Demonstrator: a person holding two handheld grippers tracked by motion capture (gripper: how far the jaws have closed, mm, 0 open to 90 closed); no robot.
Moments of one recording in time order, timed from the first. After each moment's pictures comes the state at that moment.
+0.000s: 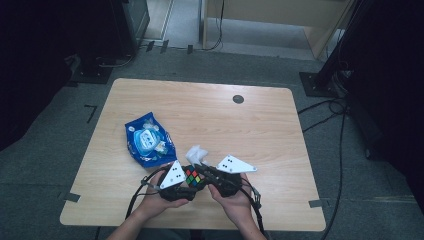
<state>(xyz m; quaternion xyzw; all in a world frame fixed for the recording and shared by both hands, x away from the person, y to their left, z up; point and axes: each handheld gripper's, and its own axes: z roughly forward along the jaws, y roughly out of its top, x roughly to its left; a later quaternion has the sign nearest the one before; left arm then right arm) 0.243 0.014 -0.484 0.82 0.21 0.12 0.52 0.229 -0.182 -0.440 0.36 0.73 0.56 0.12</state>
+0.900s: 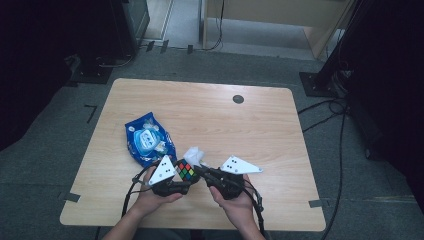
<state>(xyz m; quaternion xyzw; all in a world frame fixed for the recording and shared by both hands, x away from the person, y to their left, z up) 0.251 0.035 -0.473 0.79 0.24 0.14 0.55 0.221 -0.188 -0.428 0.37 0.72 0.59 0.08</state>
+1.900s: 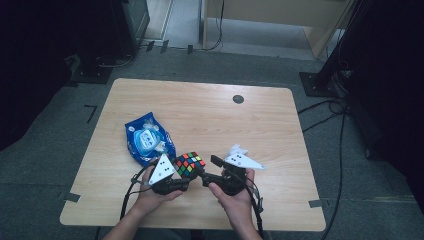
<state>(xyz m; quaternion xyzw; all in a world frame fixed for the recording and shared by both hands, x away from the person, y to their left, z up) 0.250 0.031 -0.475 0.78 0.25 0.18 0.55 0.228 -0.186 -0.431 0.47 0.67 0.56 0.08</state>
